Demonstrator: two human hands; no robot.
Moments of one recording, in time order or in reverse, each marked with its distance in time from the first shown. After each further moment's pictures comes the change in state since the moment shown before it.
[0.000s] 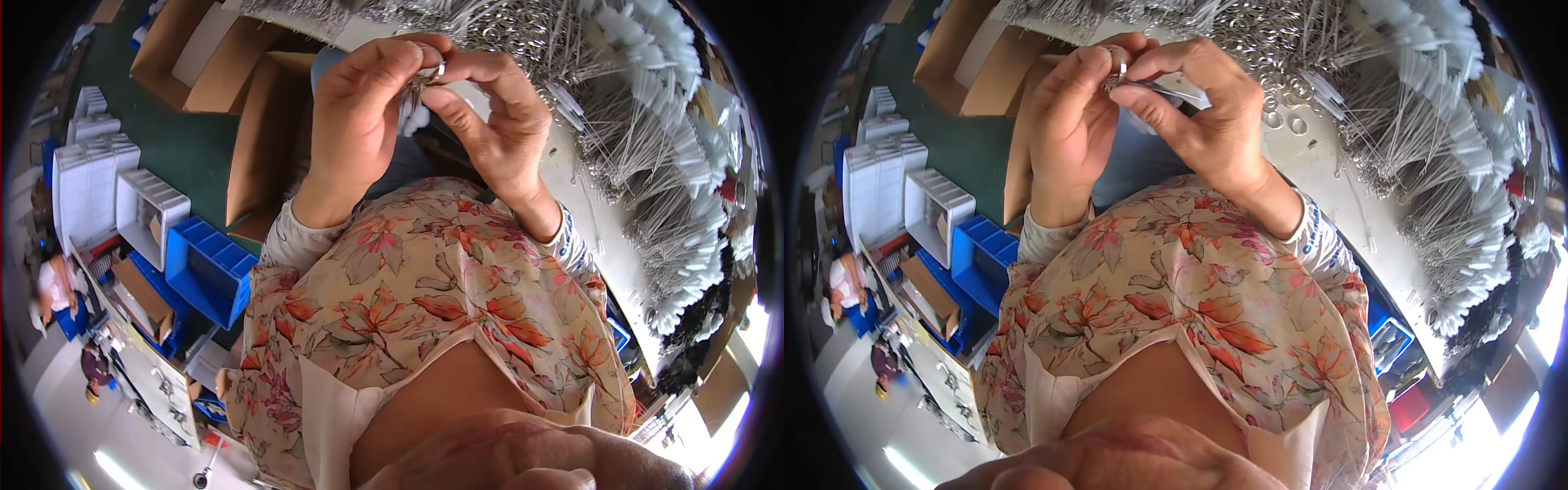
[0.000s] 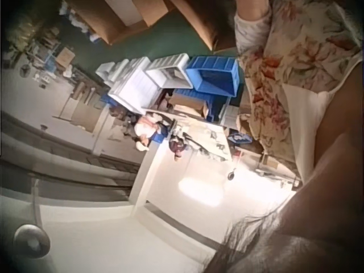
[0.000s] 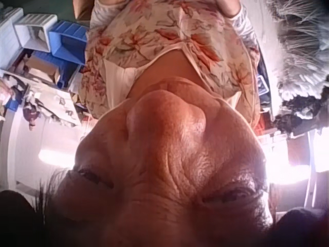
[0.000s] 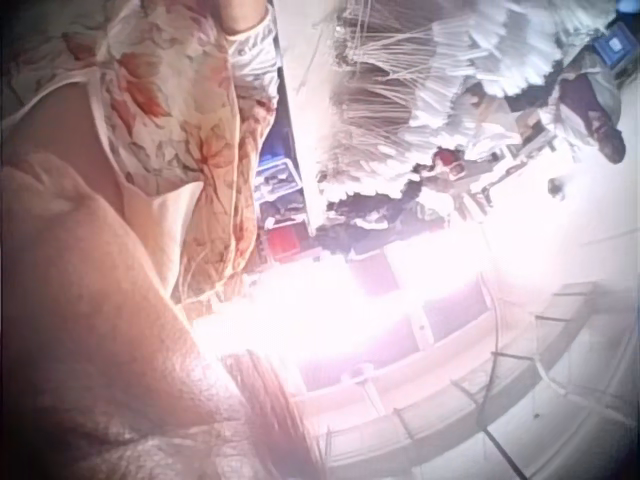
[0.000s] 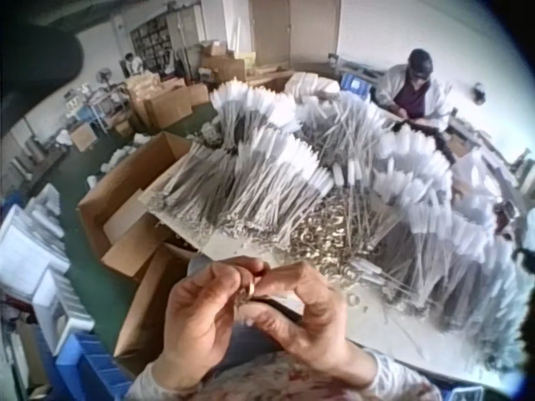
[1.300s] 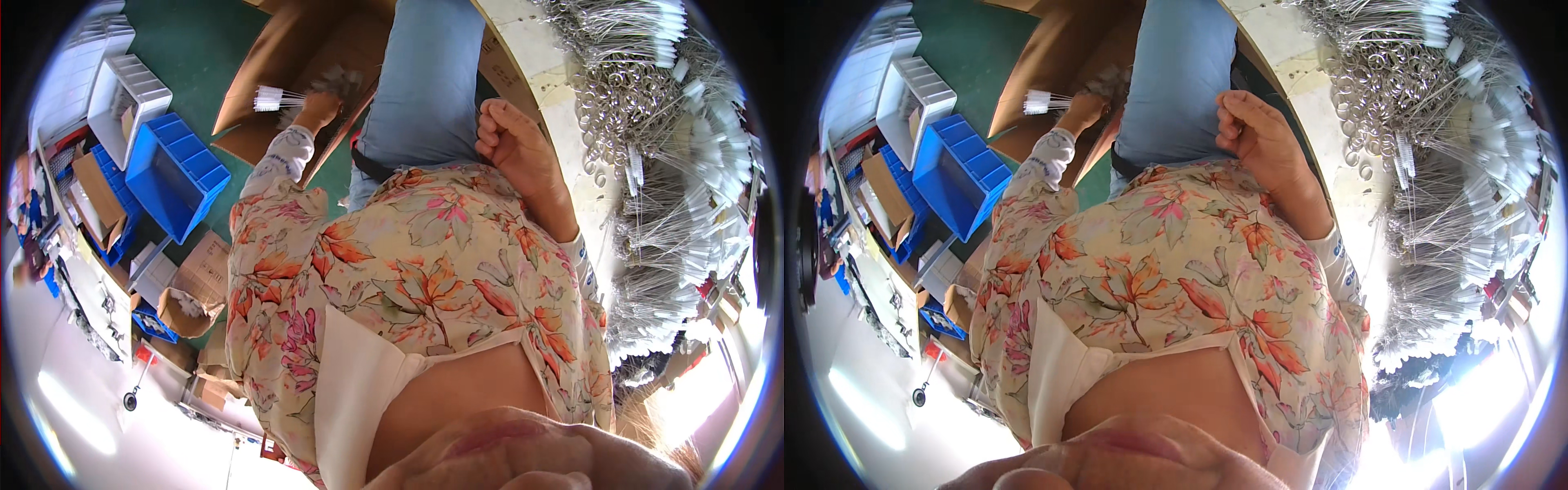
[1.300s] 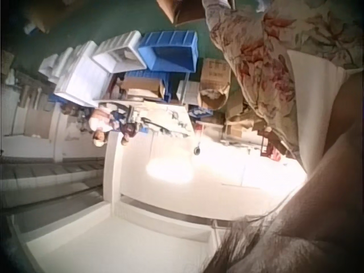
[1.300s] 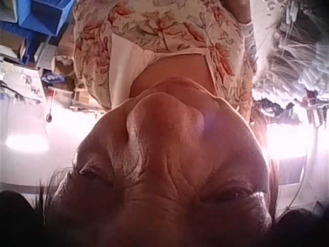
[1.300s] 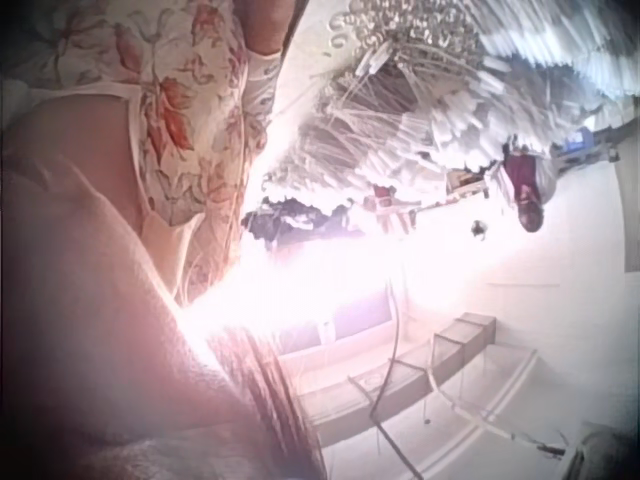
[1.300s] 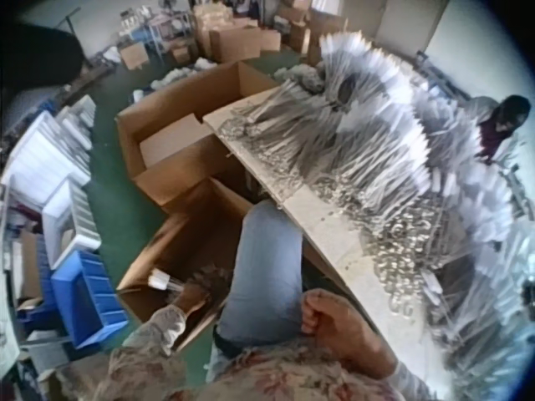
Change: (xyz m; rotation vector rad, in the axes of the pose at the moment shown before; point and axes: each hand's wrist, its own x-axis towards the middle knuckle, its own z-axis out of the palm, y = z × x) left_hand -0.147 -0.161 -0.412 1.990 -0.405 -0.740; right_hand -0.063 0.076 0.031 0.839 -0.230 1.464
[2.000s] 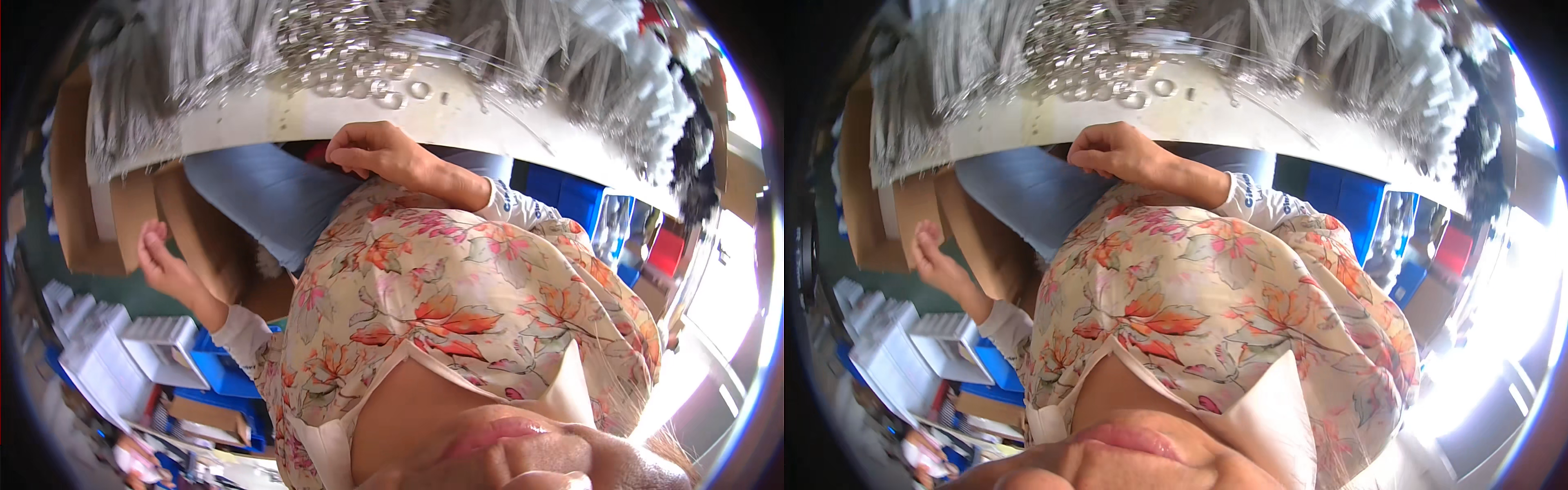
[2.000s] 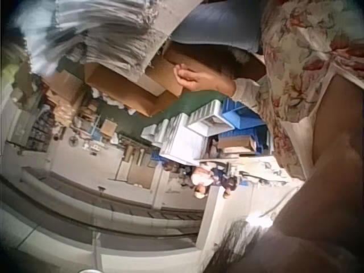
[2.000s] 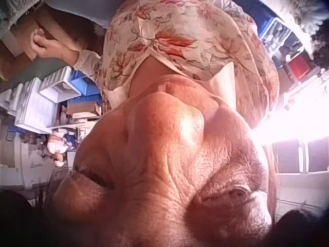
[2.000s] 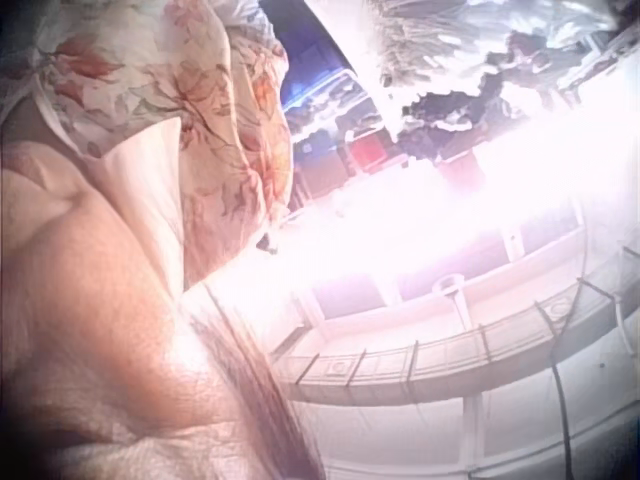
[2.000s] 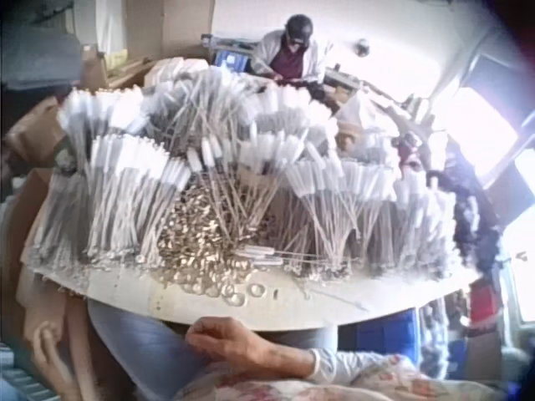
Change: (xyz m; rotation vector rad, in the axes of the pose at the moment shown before) left_hand -0.053 0.143 -0.302 -0.975 1.015 0.064; right_hand -0.078 -0.003 -0.069 -0.402 0.310 -0.430
